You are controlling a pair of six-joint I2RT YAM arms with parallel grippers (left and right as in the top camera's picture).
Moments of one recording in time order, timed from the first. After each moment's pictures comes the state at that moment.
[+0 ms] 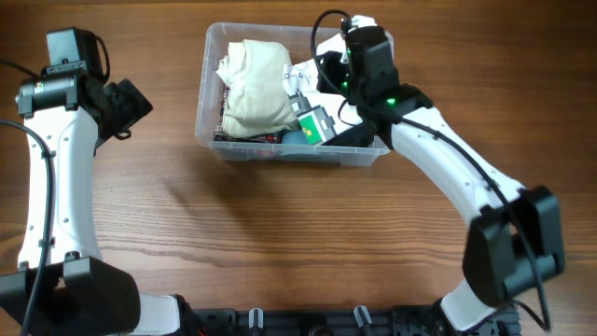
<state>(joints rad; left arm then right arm) 0.19 1.62 1.53 -1.15 -0.17 -0.52 0.43 1.81 1.34 -0.14 -0.02 0.50</state>
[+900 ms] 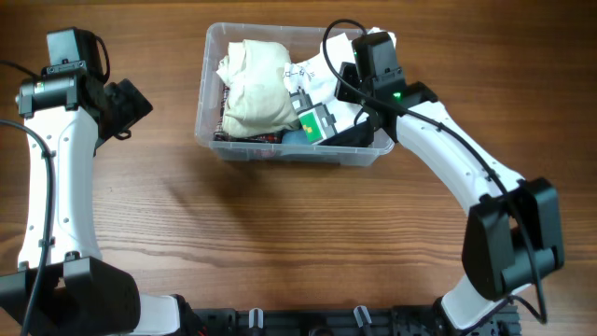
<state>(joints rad) 0.19 1.62 1.53 -1.15 -0.17 -0.52 0.38 1.81 1.34 -0.36 0.12 0.47</state>
